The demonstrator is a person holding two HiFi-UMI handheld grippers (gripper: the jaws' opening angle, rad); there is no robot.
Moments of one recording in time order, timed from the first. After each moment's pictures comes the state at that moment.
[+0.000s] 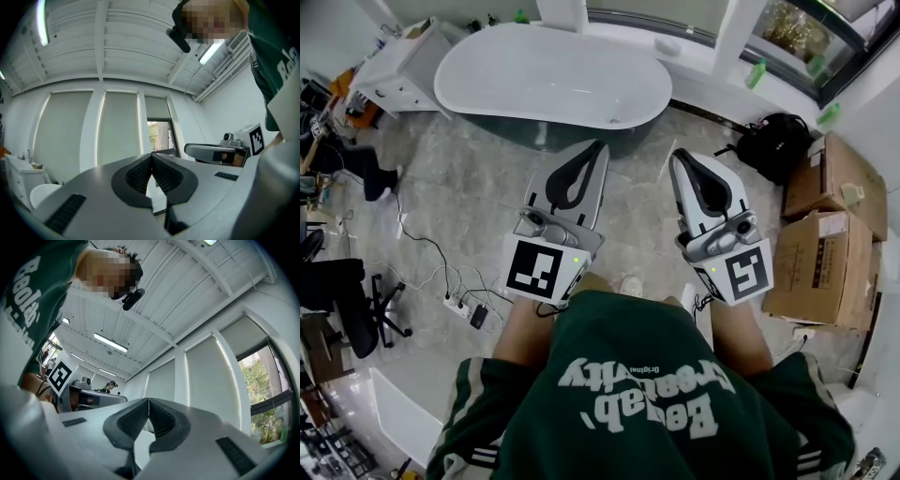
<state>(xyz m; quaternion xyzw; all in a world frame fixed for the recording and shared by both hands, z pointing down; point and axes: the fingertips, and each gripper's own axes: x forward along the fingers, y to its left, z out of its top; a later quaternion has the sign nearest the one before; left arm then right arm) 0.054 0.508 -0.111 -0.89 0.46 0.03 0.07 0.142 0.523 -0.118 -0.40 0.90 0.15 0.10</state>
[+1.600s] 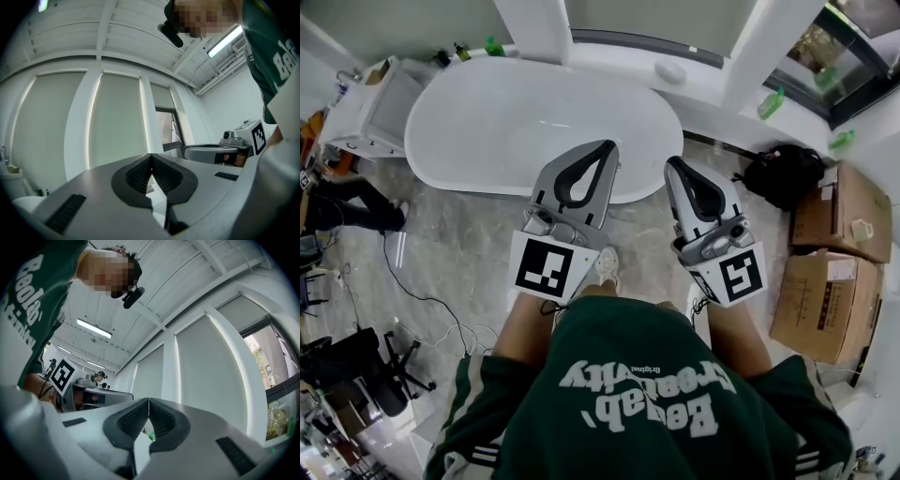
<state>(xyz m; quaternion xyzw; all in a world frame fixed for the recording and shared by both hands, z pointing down) 0.024 0.146 -0.085 -0.91 0.40 -0.01 0.07 0.094 0.171 -0.084 -0.44 0.89 0.11 0.08</state>
